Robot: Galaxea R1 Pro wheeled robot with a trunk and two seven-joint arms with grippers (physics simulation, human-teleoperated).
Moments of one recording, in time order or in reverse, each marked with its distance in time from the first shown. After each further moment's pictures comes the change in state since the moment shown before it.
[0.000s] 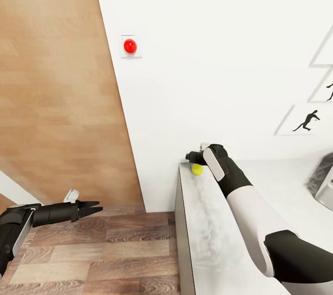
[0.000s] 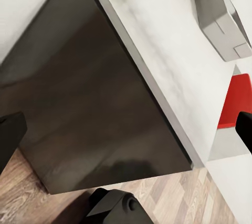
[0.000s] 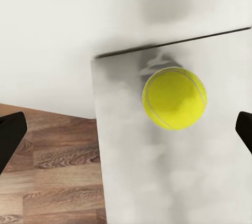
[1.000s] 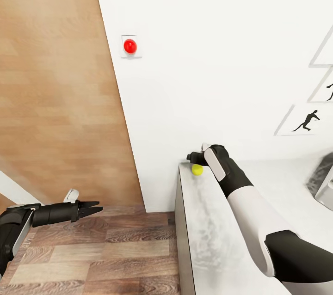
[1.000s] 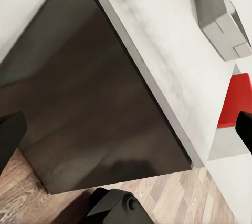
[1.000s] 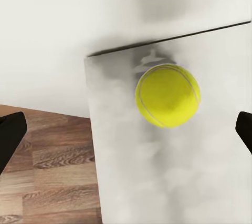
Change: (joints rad) left arm 0.000 0.001 -0.001 0.000 0.000 -0.001 -0.002; right arm 0.001 -0.006 -0.010 0.009 -0.004 -0.002 -0.003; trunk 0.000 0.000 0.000
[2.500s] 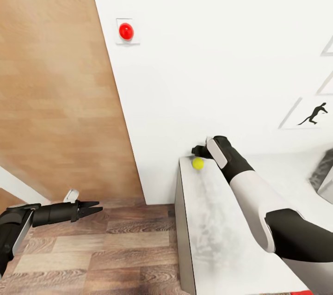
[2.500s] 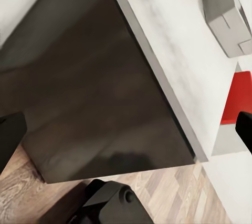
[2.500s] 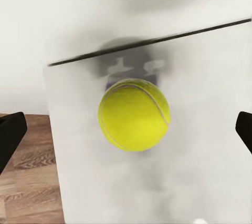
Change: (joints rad) left arm 0.000 0.000 0.001 0.000 -0.001 0.001 0.002; right arm -0.127 -0.025 0.006 0.164 0.003 -0.028 -0.001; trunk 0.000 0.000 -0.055
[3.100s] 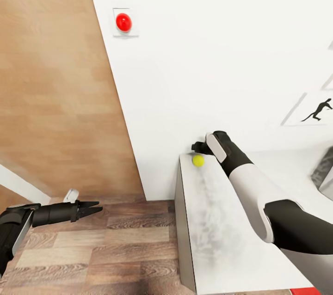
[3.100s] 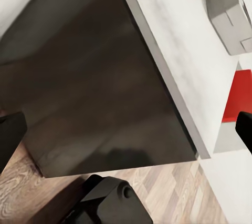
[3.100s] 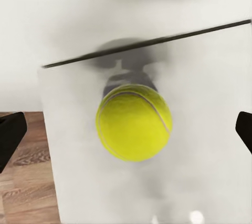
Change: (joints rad) left arm 0.000 0.001 -0.001 0.000 0.000 -0.001 -0.001; right arm -0.059 0.005 0.000 0.061 0.000 0.002 0.001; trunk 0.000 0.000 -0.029
